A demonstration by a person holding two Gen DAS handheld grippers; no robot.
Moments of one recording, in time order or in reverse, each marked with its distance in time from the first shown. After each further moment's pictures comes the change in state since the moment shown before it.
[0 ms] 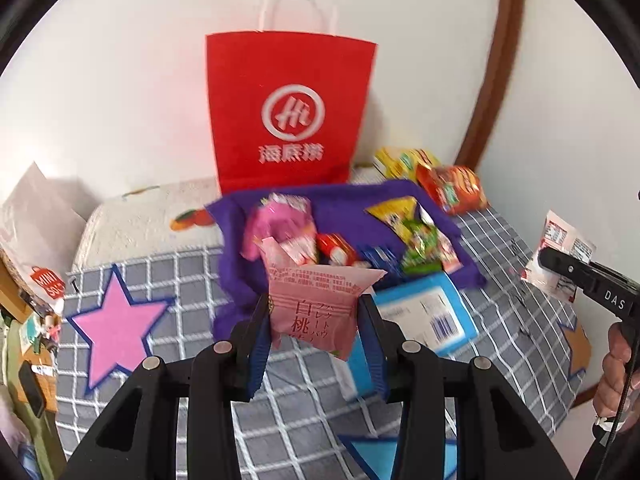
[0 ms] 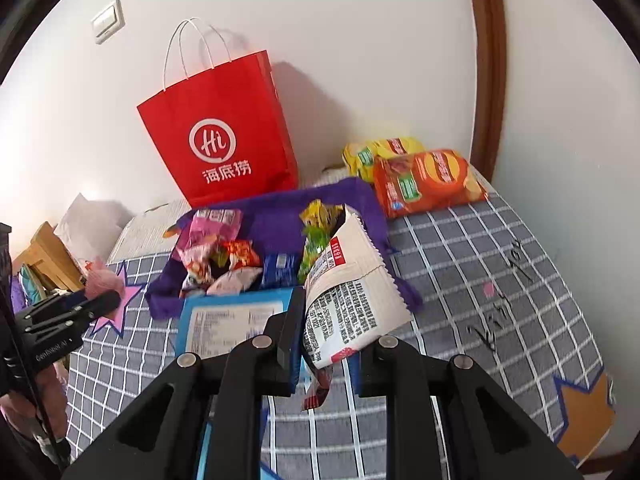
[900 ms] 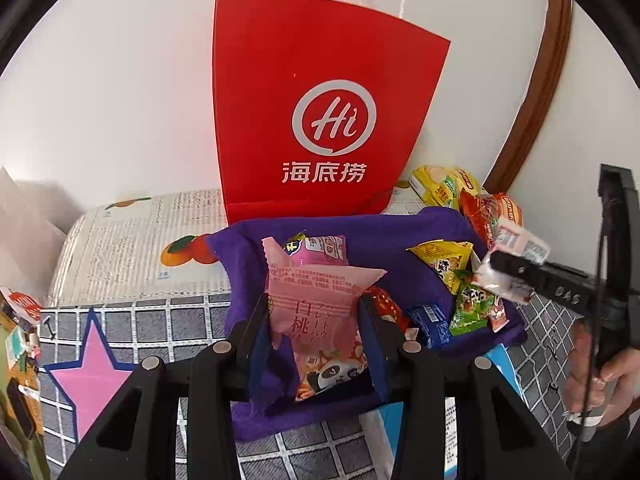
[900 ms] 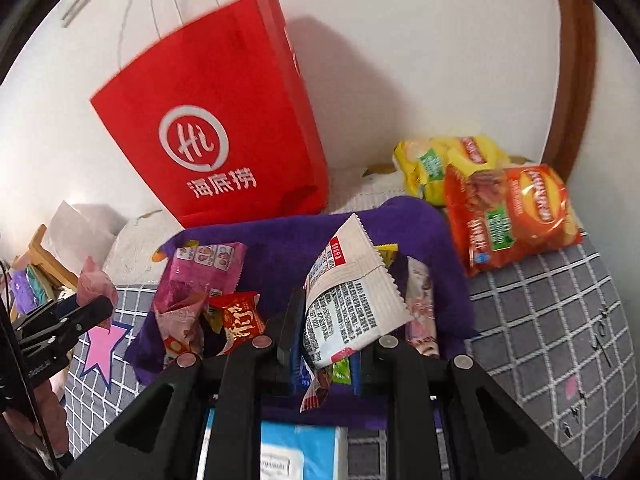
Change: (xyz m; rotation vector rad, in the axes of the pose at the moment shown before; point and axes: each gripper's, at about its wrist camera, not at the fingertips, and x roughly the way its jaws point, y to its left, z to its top) left arm 0.087 0.035 0.052 -0.055 0.023 -0.008; right arm 0.156 0.027 0.071 -0.037 0.118 0.099
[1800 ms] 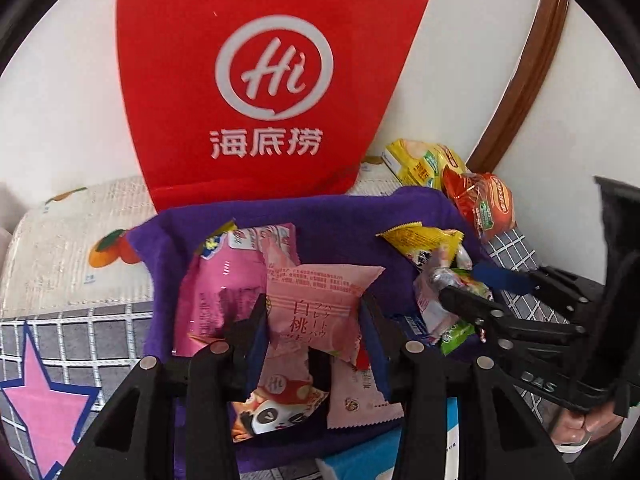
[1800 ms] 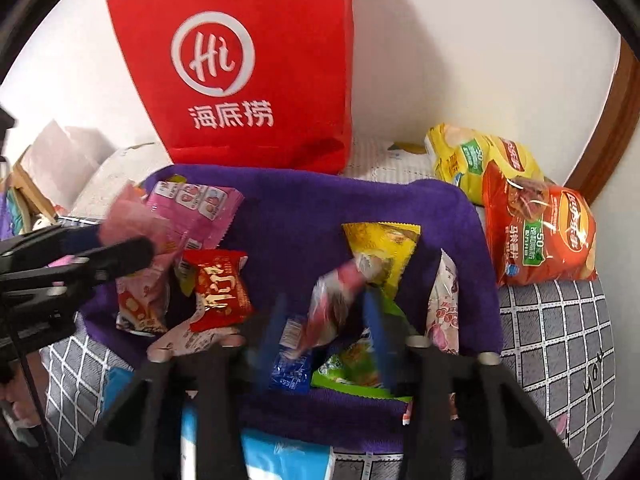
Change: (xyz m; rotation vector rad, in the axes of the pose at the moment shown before) left arm 0.065 -0.034 0.012 0.022 0.089 -0.100; right arm 0.032 0.024 -0.013 -0.222 0.057 -0.058
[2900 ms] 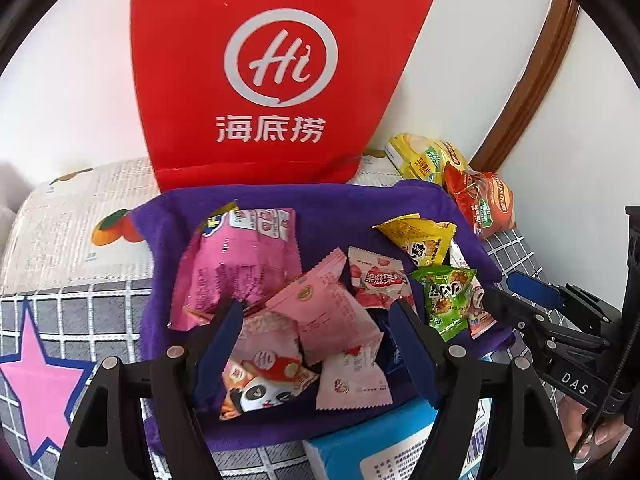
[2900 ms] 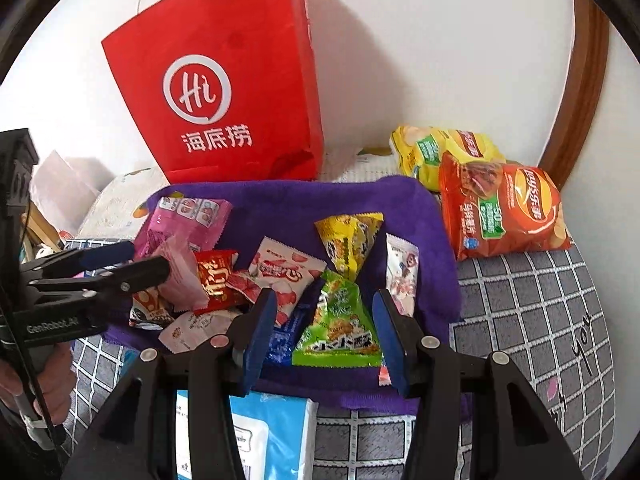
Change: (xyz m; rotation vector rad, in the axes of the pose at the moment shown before) left arm -0.009 0.002 -0.009 -0.044 0.019 0.010; right arm -0.034 -0.021 -0.019 0.112 -0.028 -0.023
